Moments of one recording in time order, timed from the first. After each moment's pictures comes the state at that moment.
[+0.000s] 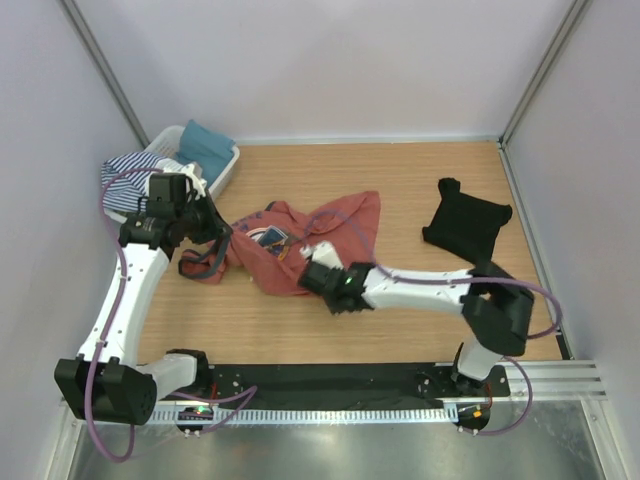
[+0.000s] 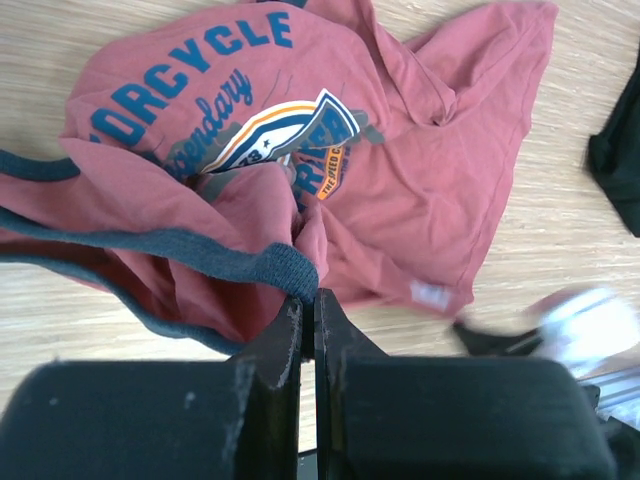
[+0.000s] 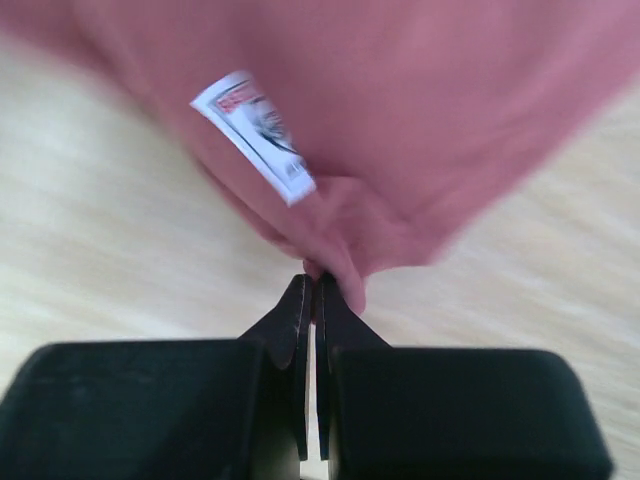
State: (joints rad) left arm -0.09 1.16 1.16 -0.80 0.23 -0.41; right arm 1.17 1.69 1.08 -0.61 0.43 0.55
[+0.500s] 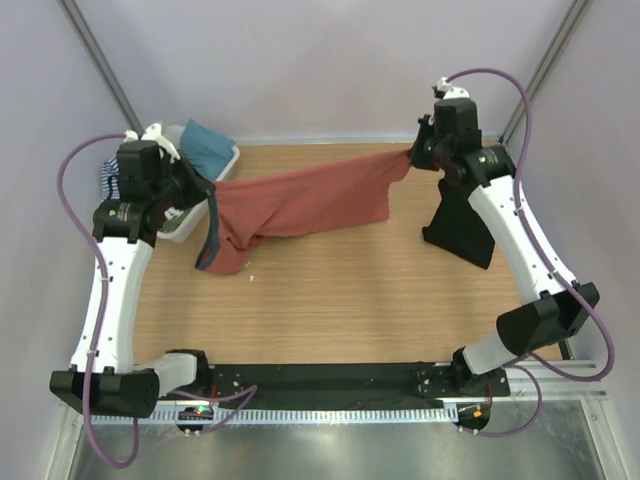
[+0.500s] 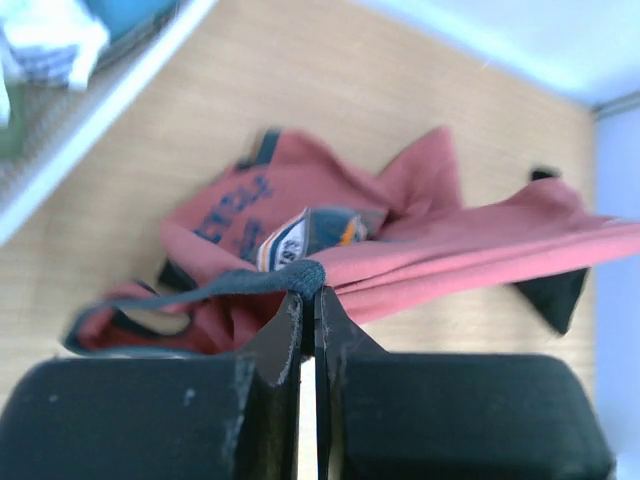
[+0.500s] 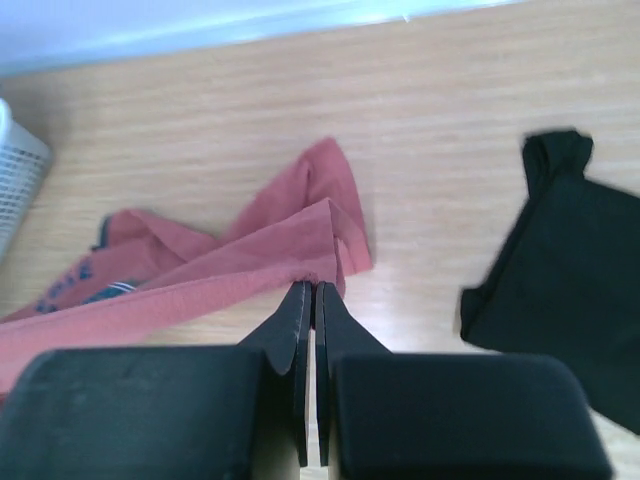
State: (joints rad) left arm -0.05 1.19 1.42 -0.79 0.16 -0.47; right arm 0.31 1.50 1.67 -0.70 0.17 0.35
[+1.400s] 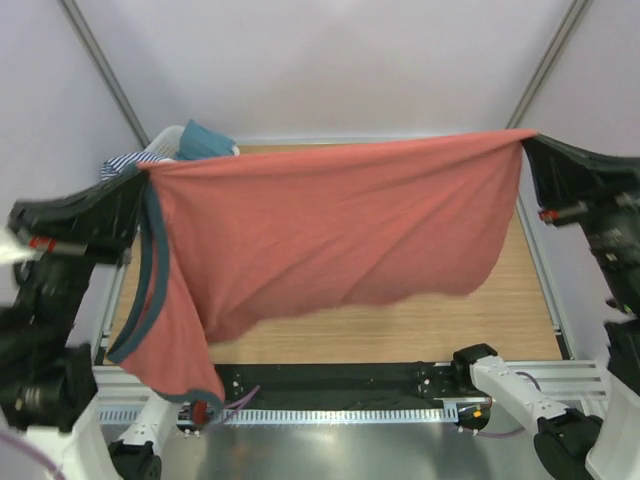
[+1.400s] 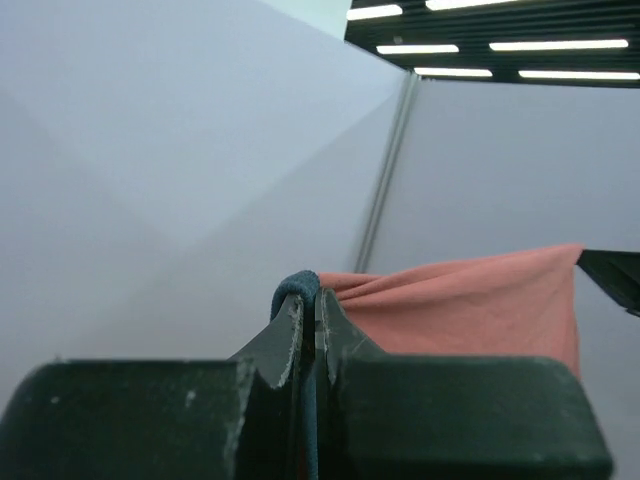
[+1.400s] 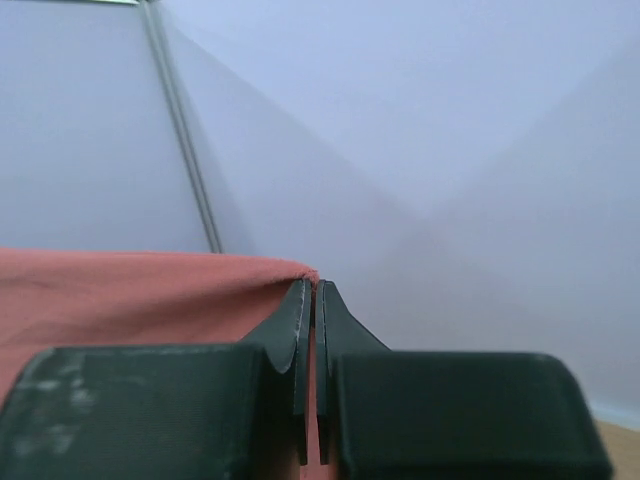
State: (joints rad) left arm -0.04 0.68 1.69 -0.35 0.38 -0.55; right arm 0.27 0.84 1.91 -0.56 -0.17 0.26
